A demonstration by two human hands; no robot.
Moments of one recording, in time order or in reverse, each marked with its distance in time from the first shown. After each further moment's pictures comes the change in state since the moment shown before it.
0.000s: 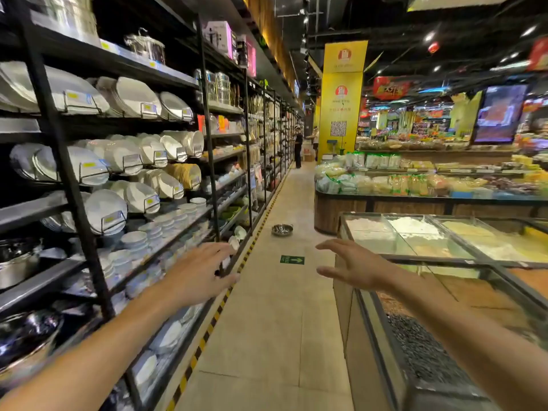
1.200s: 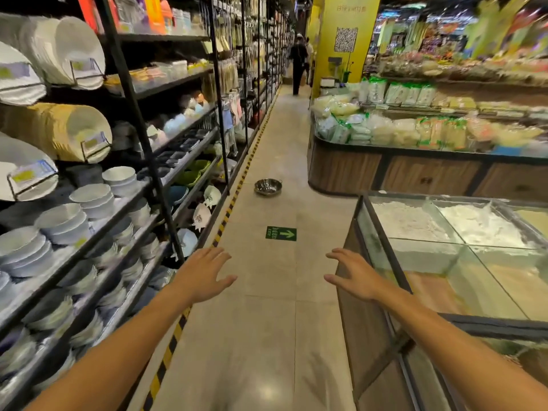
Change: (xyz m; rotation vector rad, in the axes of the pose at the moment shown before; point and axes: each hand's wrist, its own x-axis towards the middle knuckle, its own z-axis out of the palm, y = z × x) left_hand 0.740 -0.291 0.344 0.019 -0.224 0.044; right_hand 0.651 0.425 0.237 0.125 -0.215 0.265
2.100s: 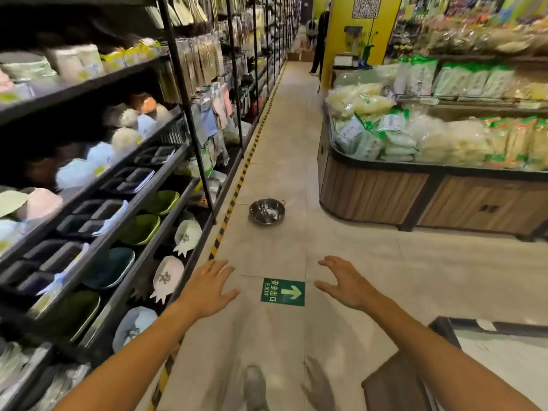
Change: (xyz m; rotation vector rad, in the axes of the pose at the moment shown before) left_hand 0.757 -0.205 0.071 -0.044 -0.110 -0.063; right_hand 0.762 0.231 -0.065 0.054 -0.100 0.072
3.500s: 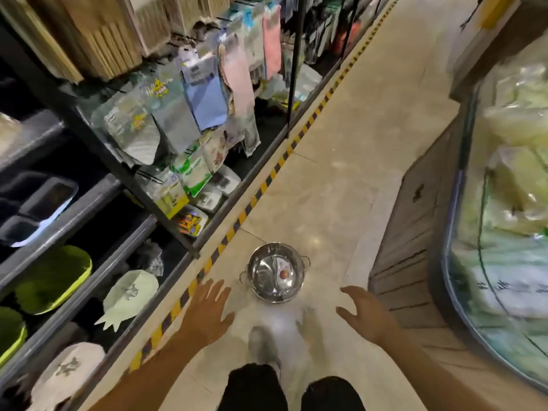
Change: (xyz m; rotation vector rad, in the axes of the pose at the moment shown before) left_hand 0.950 -0.242 0.046 -0.215 -0.264 -0.441; right_hand 1.087 0.267 -0.137 -0.097 -0.436 -0.078
